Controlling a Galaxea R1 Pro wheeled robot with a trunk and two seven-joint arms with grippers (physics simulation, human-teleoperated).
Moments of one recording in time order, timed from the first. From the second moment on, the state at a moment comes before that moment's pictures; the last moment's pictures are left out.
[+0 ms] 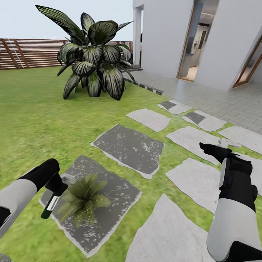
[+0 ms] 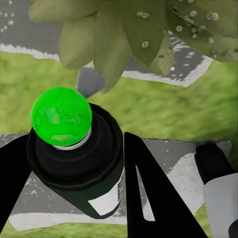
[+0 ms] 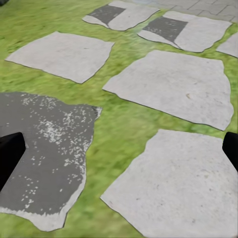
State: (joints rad) left arm -1.08 0.34 -0.46 -0.41 -0.47 1.00 -0.91; right arm -0.83 0.00 -0.60 -1.33 0.35 0.62 0.33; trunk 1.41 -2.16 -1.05
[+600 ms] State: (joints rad) left arm -1.06 0.34 -0.46 -0.41 -0.47 1.00 -0.91; right arm -0.83 0.01 -0.60 -1.33 0.35 0.62 0.33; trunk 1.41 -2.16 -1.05
